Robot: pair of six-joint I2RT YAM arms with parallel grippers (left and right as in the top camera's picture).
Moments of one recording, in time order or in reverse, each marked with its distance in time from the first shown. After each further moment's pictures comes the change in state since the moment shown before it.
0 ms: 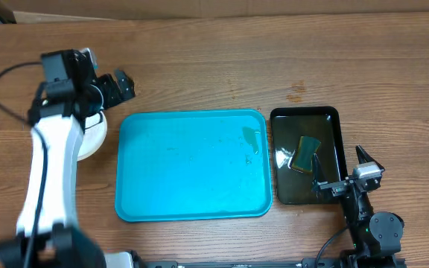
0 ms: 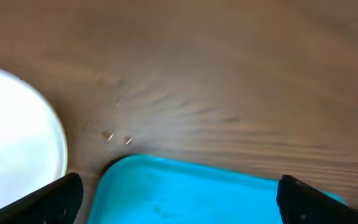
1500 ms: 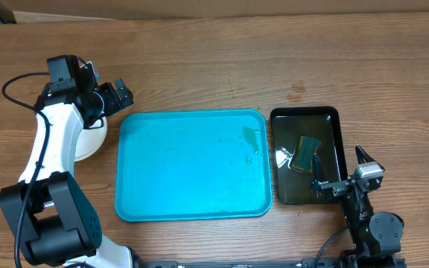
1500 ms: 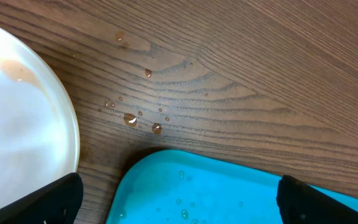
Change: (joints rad) left arm 0.049 0.233 0.000 0.004 0.000 0.000; right arm 0.000 0.000 0.000 0.000 0.000 0.036
